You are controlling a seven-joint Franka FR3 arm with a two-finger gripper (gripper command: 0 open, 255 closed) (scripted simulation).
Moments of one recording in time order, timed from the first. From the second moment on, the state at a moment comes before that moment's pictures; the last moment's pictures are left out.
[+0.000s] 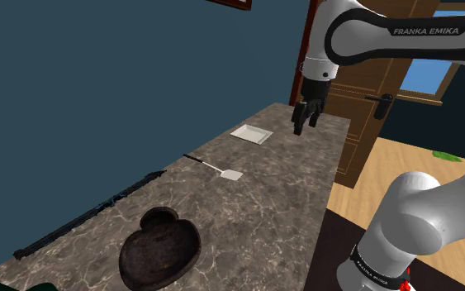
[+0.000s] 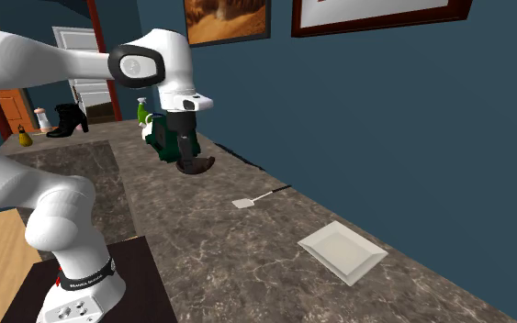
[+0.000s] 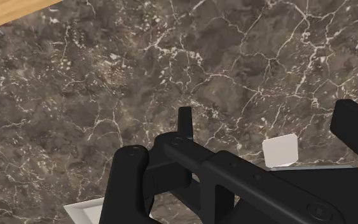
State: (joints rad) arm 0.02 -0.78 -0.06 -2.41 -0.08 1.63 0.02
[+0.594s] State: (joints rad) arm 0.05 -0.56 -0.05 -2.38 -0.06 1.84 0.01
